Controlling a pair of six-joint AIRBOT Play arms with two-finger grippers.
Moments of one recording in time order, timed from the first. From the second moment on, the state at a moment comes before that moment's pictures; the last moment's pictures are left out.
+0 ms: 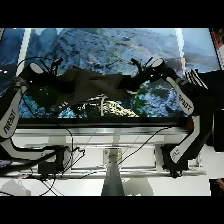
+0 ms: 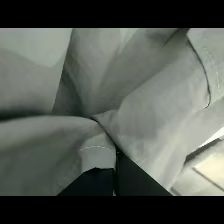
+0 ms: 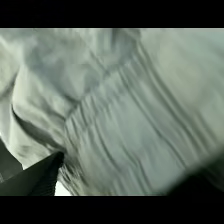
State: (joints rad) left arm 0.06 -1.55 1.08 1.04 -1.09 -1.05; right arm 0.19 -1.93 1.39 -0.59 1.28 1.12
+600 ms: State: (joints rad) left arm 0.08 -1.52 1.12 1.08 -1.12 -1.05; right arm 0.18 -1.92 1.52 -0.59 1.27 1.13
